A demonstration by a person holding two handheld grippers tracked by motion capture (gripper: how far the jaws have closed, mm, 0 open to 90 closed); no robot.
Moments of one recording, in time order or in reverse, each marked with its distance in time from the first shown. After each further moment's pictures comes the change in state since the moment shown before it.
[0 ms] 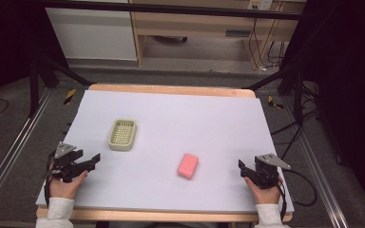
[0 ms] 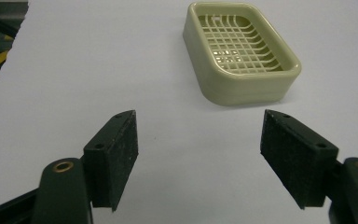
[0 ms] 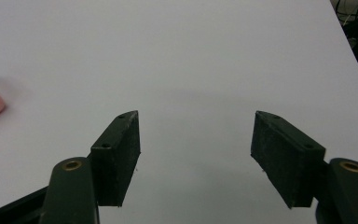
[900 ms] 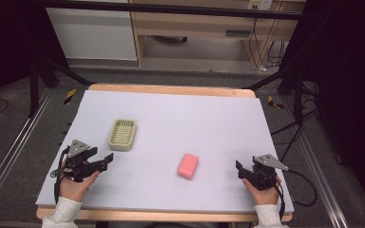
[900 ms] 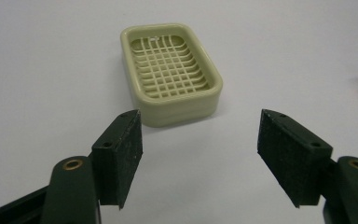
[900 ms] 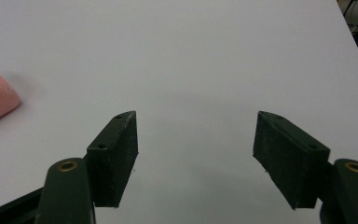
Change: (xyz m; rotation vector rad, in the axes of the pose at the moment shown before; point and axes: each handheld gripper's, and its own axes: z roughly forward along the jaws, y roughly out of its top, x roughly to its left) left arm -0.046 0.020 -0.005 -0.009 -0.092 0.087; right arm 0.007 0.000 -0.001 -0.014 0.020 -0.033
